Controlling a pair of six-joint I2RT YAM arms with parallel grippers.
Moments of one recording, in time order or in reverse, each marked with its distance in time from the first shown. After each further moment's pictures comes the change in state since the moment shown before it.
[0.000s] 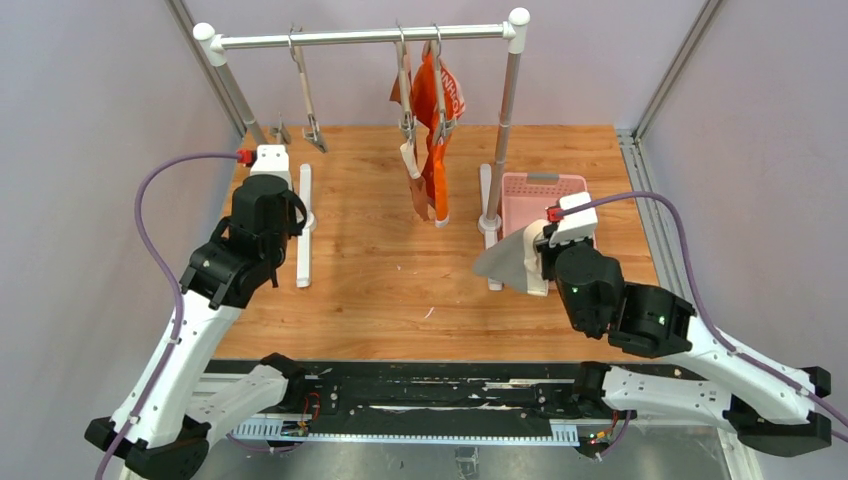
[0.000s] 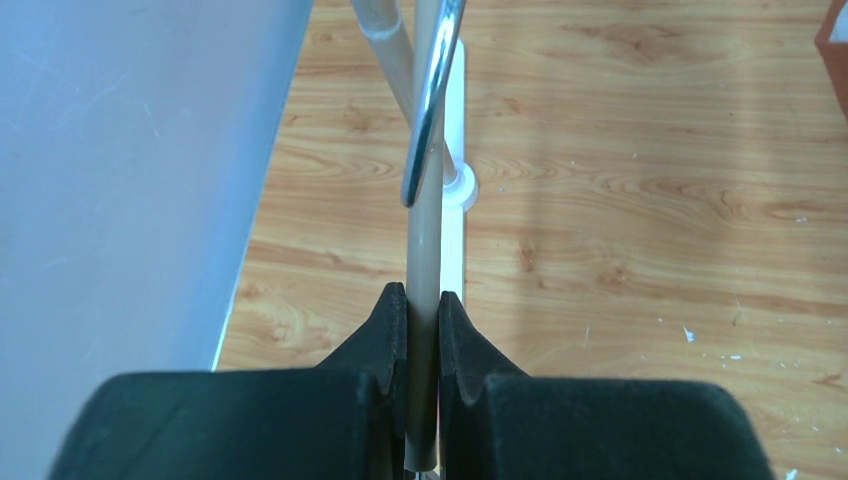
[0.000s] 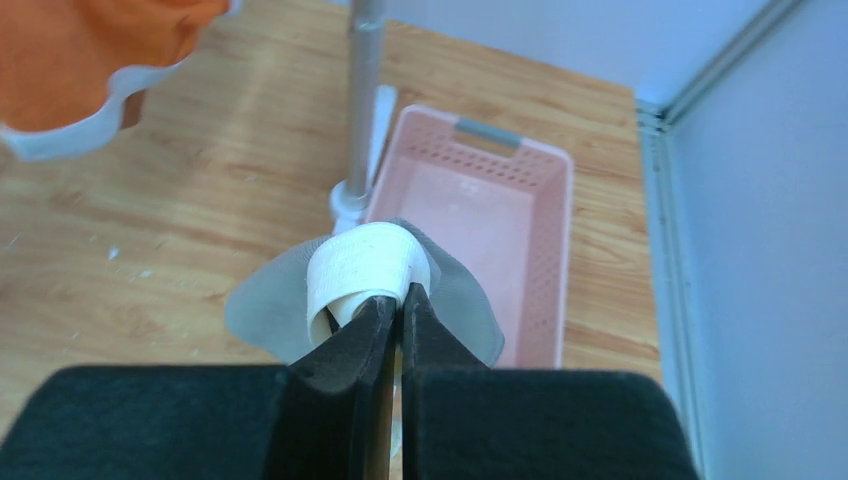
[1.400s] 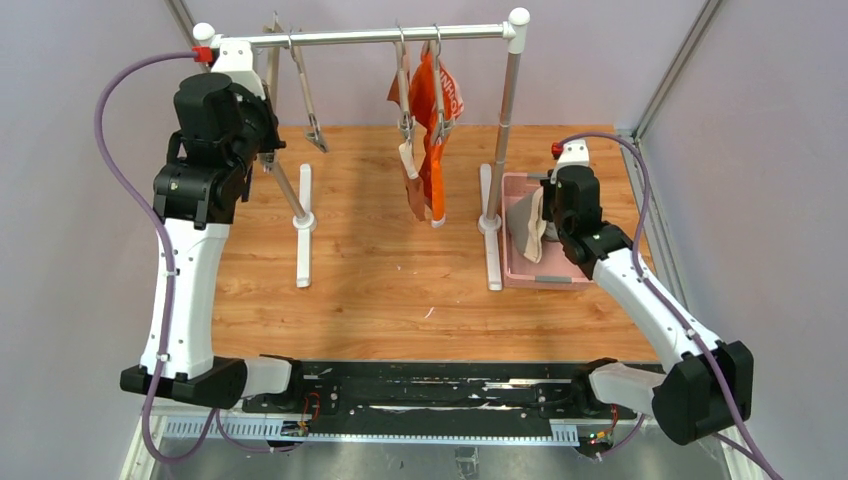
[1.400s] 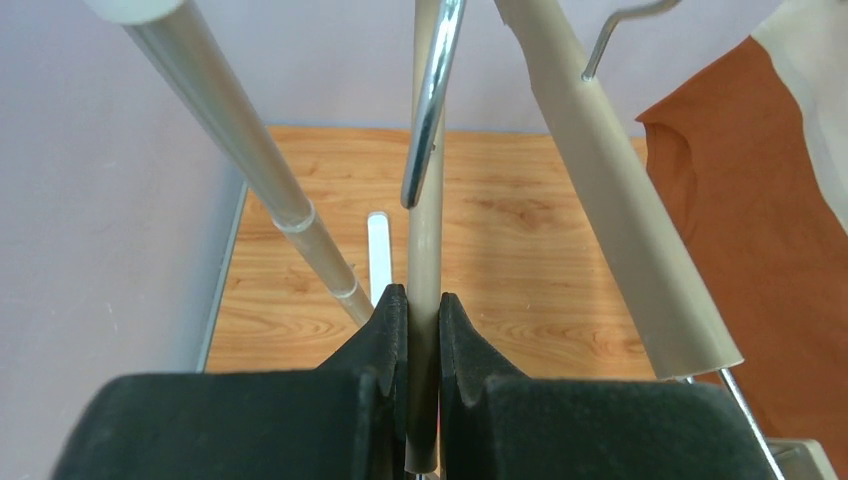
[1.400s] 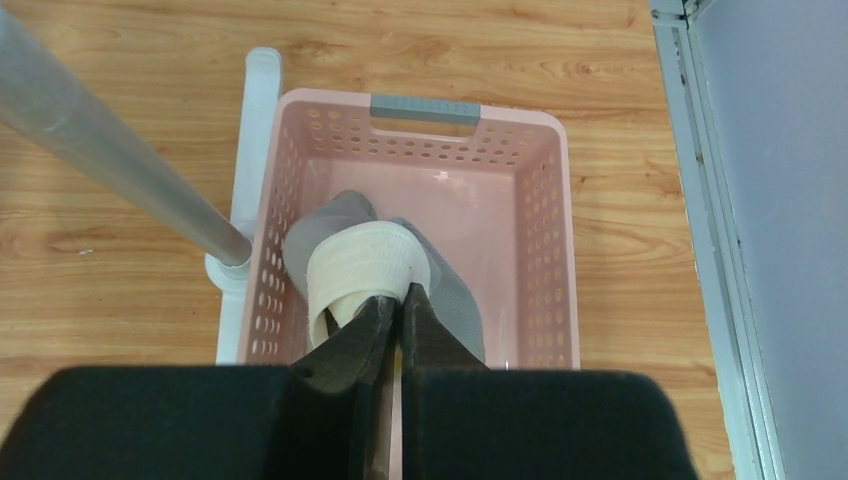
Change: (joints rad) left arm 0.290 0.401 0.637 -0.011 0.435 0.085; right arm -0.830 0.367 -0.122 0.505 -0.597 -0.139
